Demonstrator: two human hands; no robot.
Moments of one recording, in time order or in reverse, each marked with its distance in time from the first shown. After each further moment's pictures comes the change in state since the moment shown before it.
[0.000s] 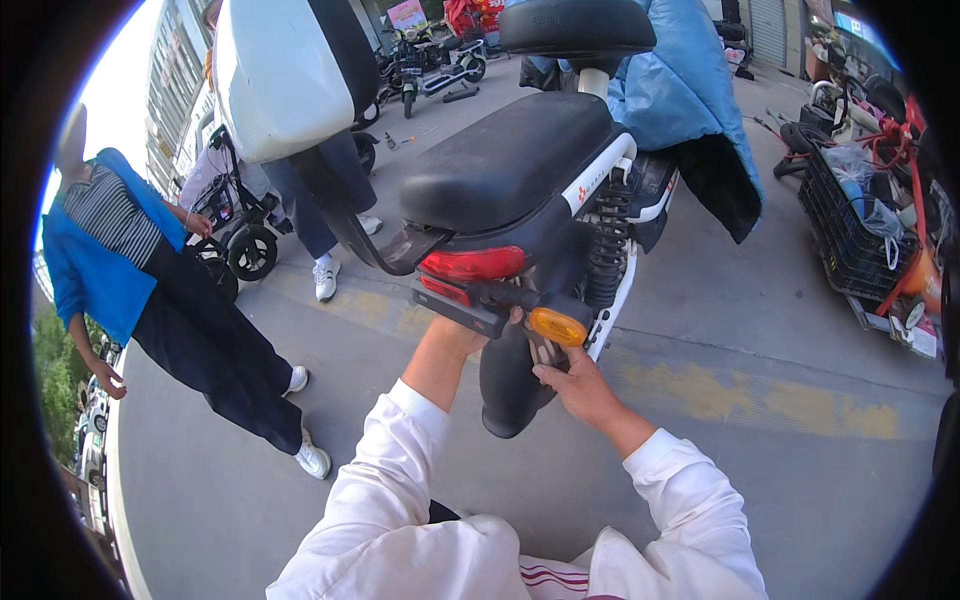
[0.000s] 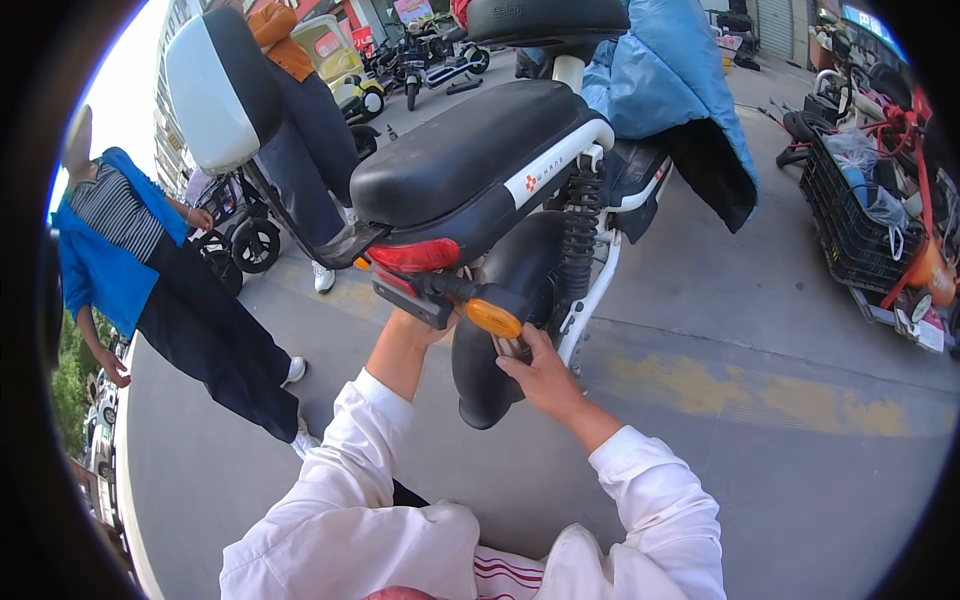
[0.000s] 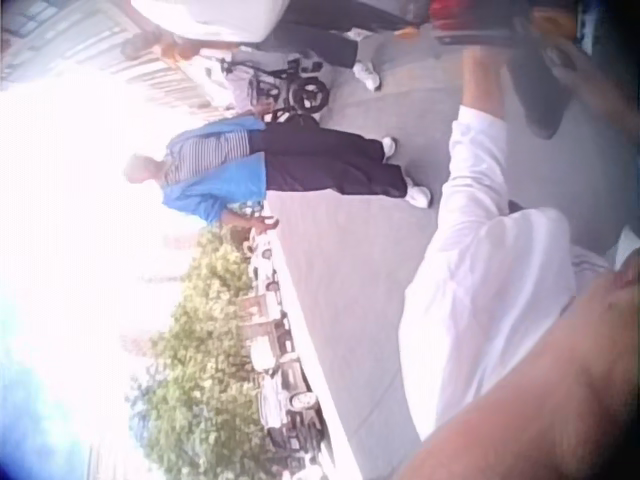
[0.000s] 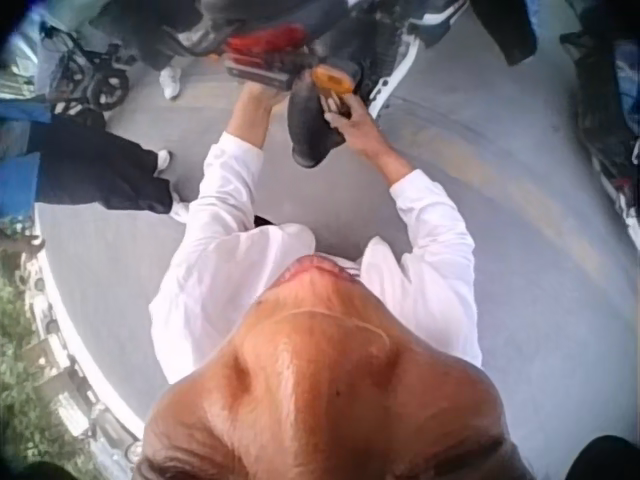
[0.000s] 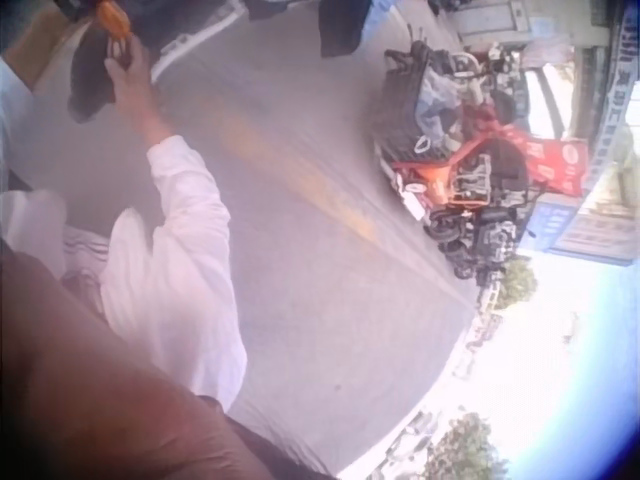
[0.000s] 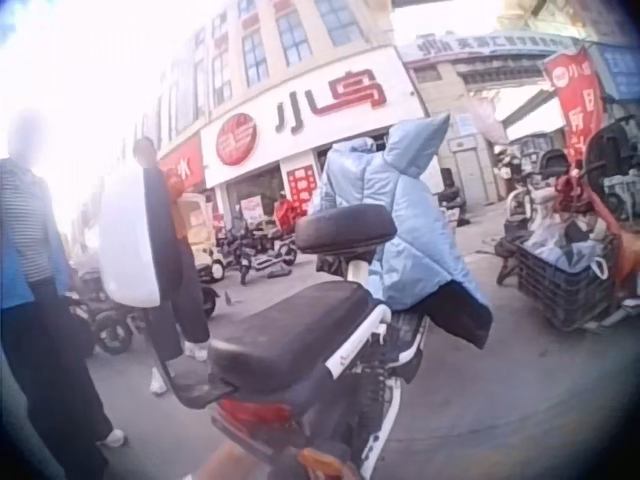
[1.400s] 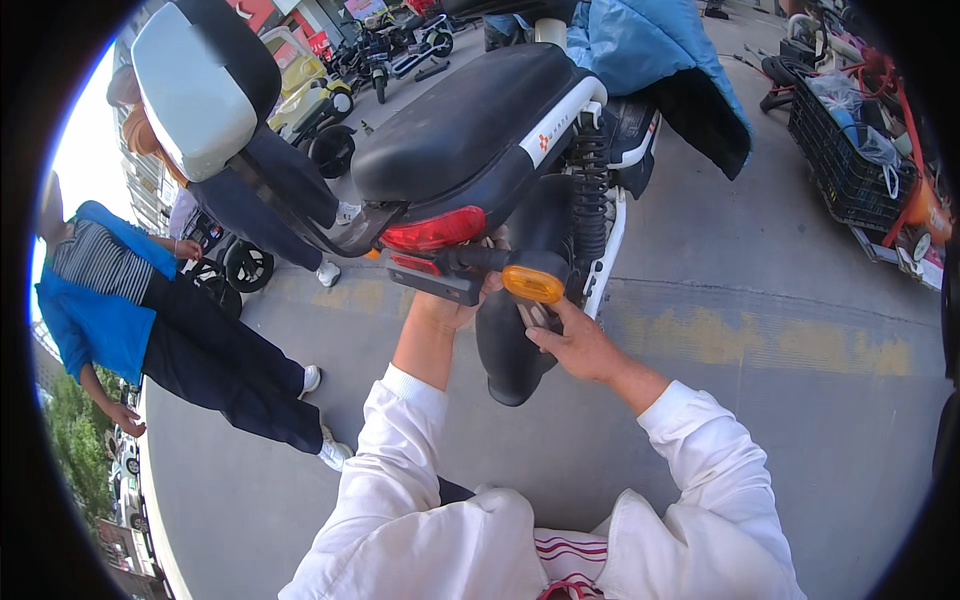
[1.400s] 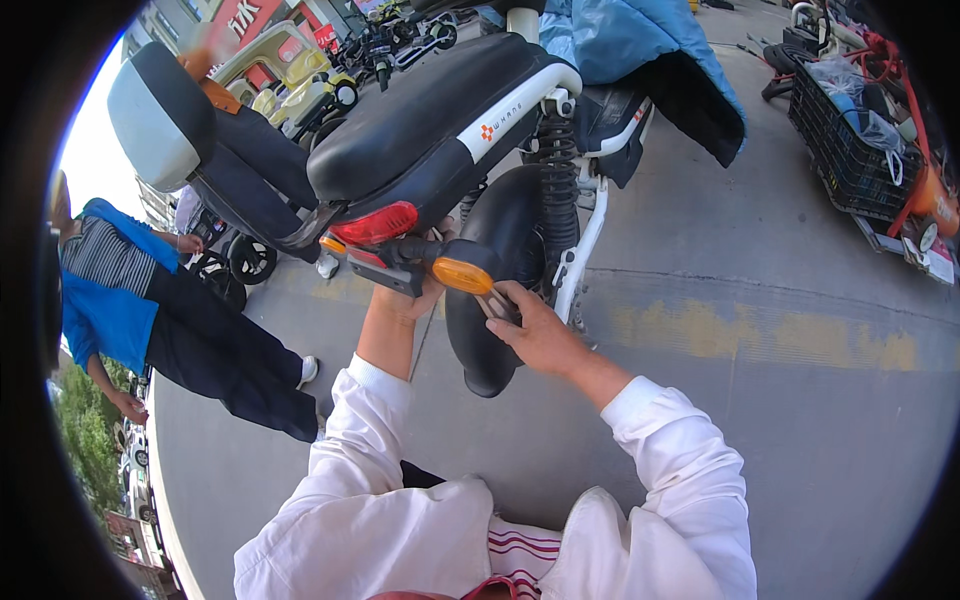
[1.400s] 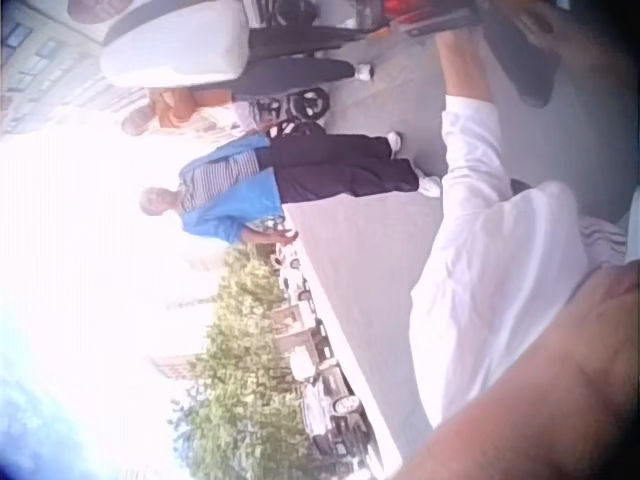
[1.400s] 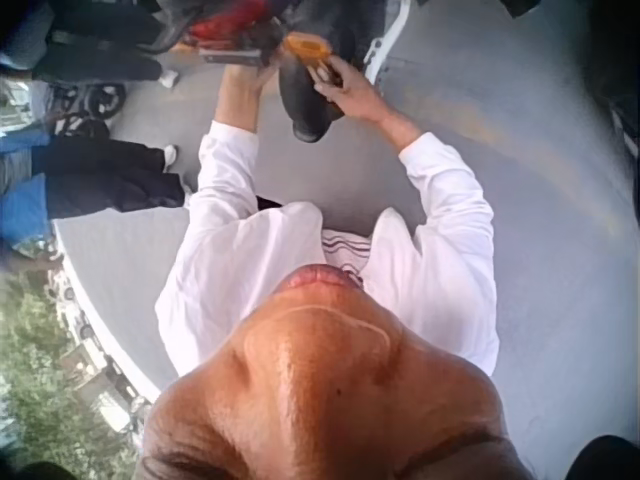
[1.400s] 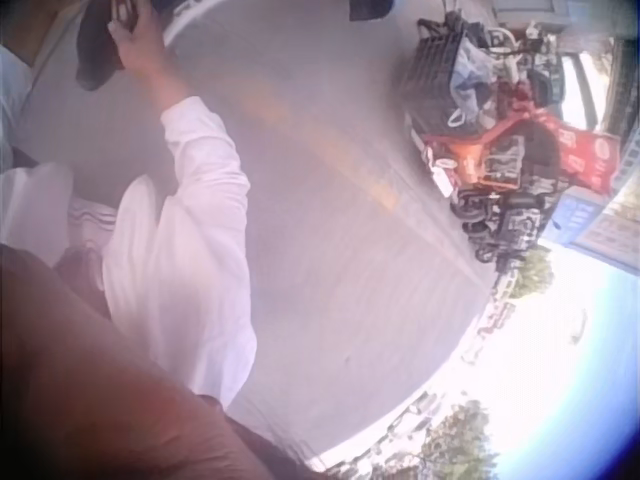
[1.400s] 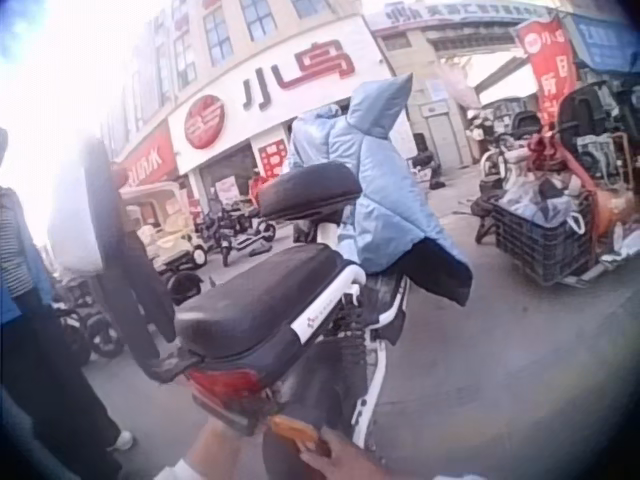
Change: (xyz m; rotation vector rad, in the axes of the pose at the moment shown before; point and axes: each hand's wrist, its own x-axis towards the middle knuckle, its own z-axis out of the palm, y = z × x) left_hand -0.001 0.000 0.000 -0.008 -0.044 -0.011; right_hand -0.013 -0.041 -0.001 -0.166 -0.014 -0.005
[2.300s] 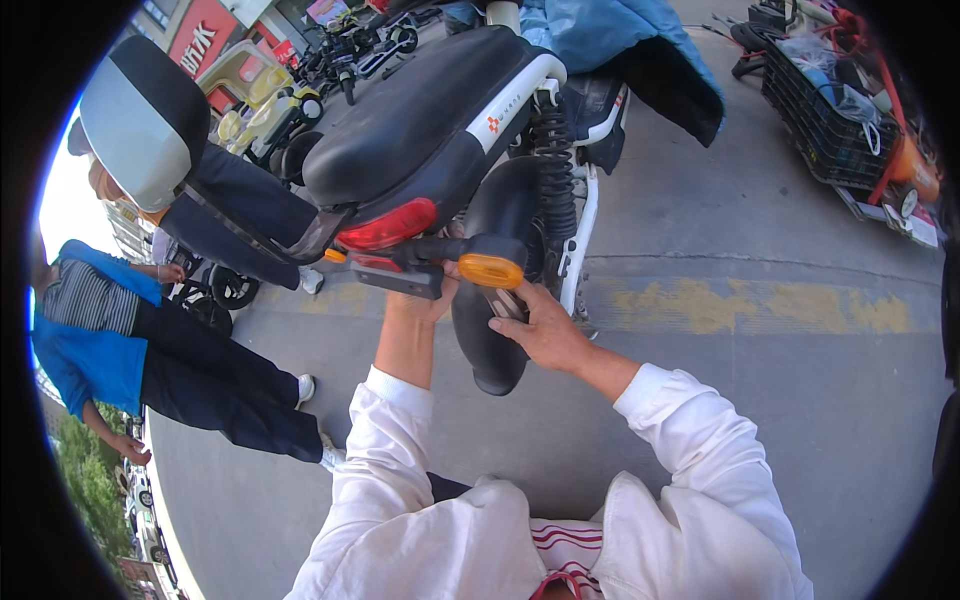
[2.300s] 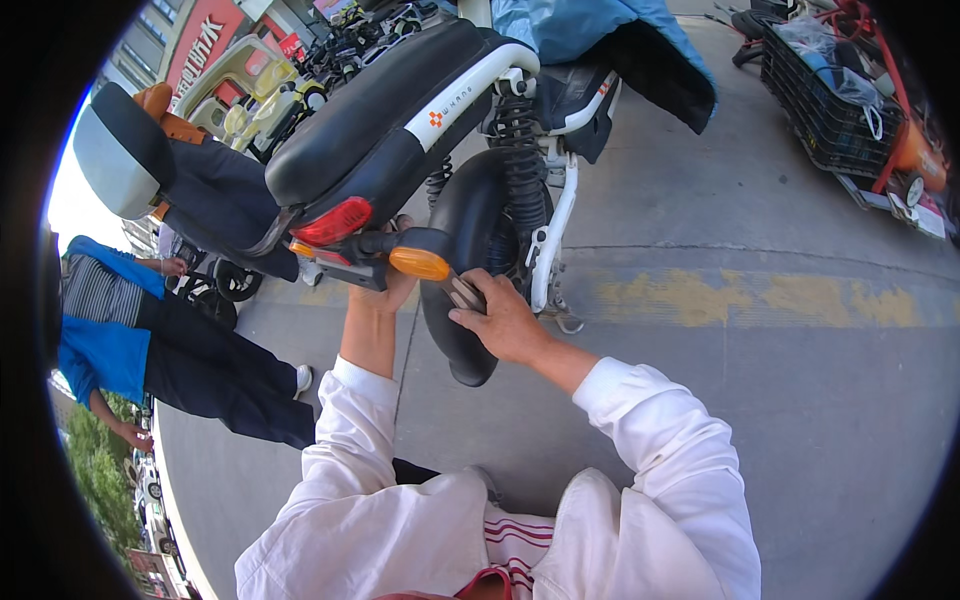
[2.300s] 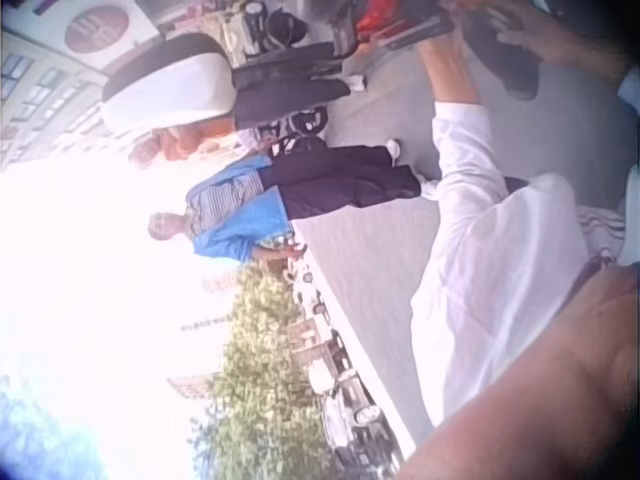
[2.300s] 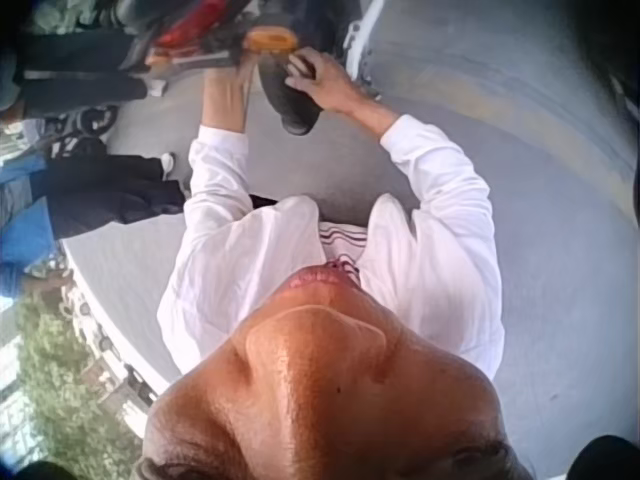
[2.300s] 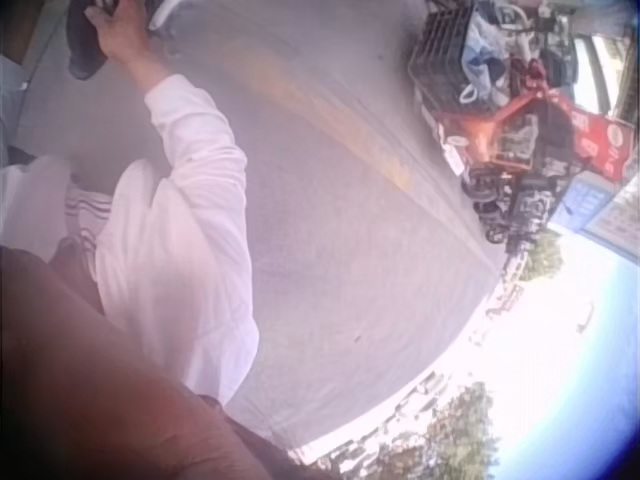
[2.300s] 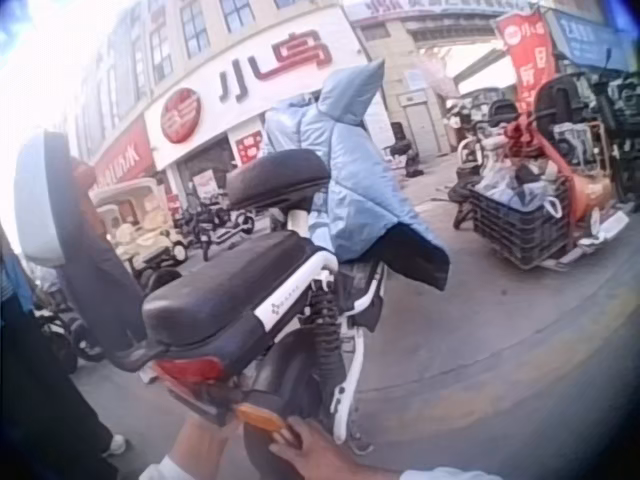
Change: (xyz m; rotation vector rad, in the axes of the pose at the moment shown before) left_hand 0.004 -0.008 -0.012 -0.010 -0.152 0.128; right_hand 0.002 0.007 0.020 -0.097 0.142 -0.091
